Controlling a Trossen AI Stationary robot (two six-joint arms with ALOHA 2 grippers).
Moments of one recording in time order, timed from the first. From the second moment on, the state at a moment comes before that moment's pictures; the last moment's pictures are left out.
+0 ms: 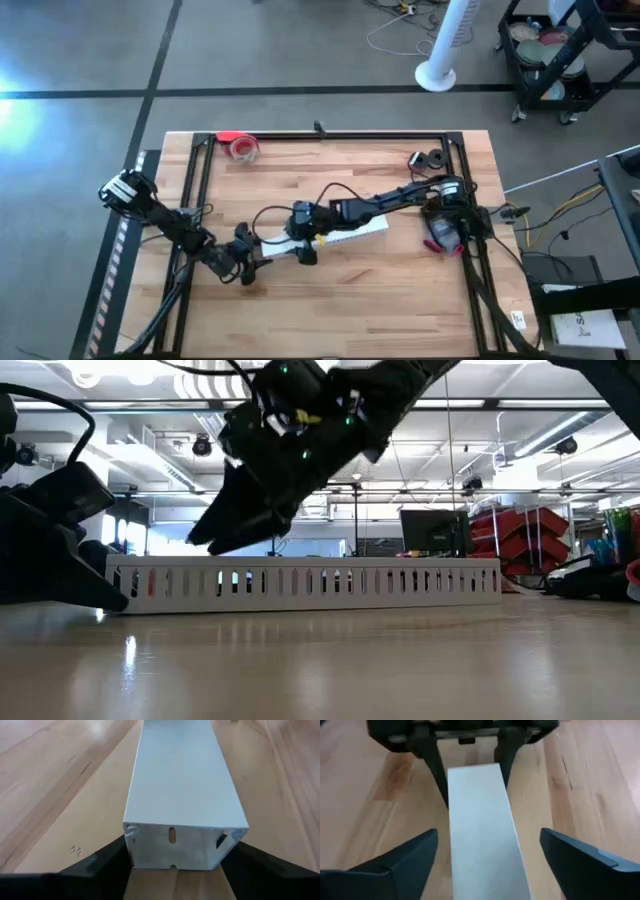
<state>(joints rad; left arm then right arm) -0.64 1.49 0.10 0.66 -0.64 -0.67 0.03 2.22 1.53 -0.06 -0.17 -0.02</state>
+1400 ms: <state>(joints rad) 0.19 0.75 0.24 0.44 -0.01 -0.16 -0.07 1.39 0.81 0.50 -0.02 -0.12</state>
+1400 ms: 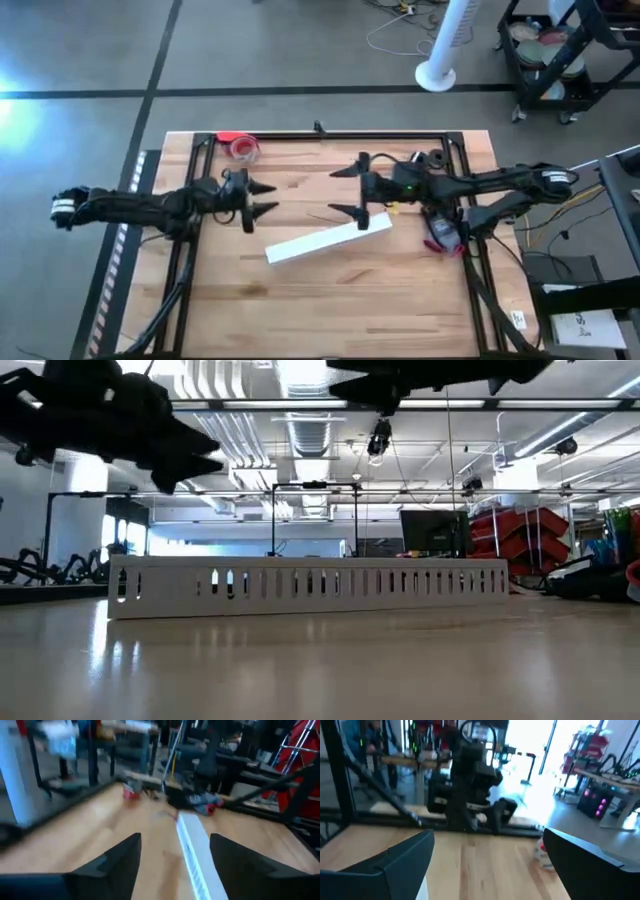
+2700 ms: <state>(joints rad) 0.31 0.00 0.01 0.19 0.10 -0.21 -0.09 0.50 0.01 0.59 0.10 0.09</state>
